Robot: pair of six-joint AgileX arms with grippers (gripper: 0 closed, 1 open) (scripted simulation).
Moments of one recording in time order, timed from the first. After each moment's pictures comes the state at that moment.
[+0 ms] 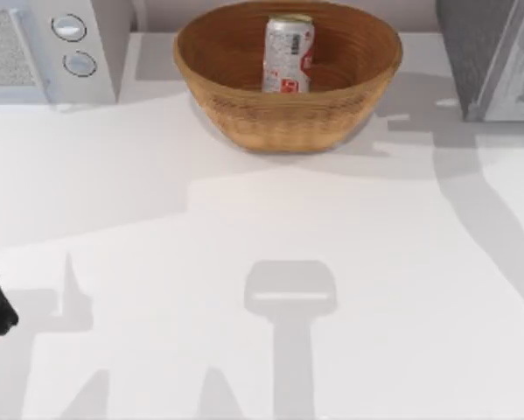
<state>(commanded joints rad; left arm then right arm) 0.00 0.00 0.00 0.00 0.00 0.00 0.44 1.29 1.72 -0.44 0.45 0.02</state>
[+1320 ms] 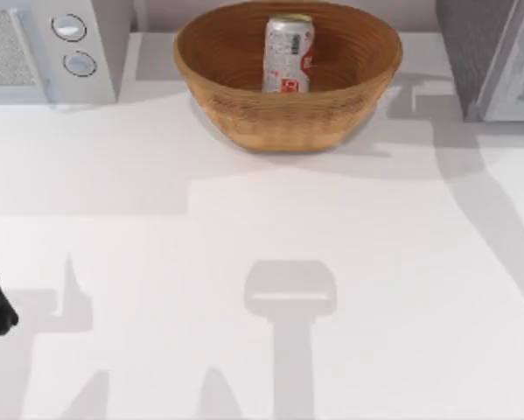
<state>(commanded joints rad) 0.00 0.00 0.00 0.00 0.00 0.00 0.33 1.32 1.71 -0.37 0.37 0.01</state>
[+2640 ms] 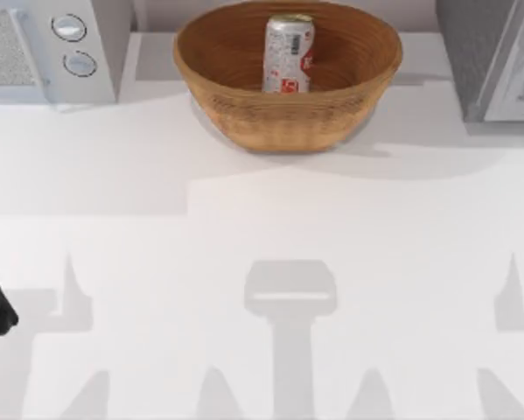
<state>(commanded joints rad) 0.00 0.00 0.00 0.00 0.00 0.00 0.01 0.02 0.03 -0.01 0.01 0.00</state>
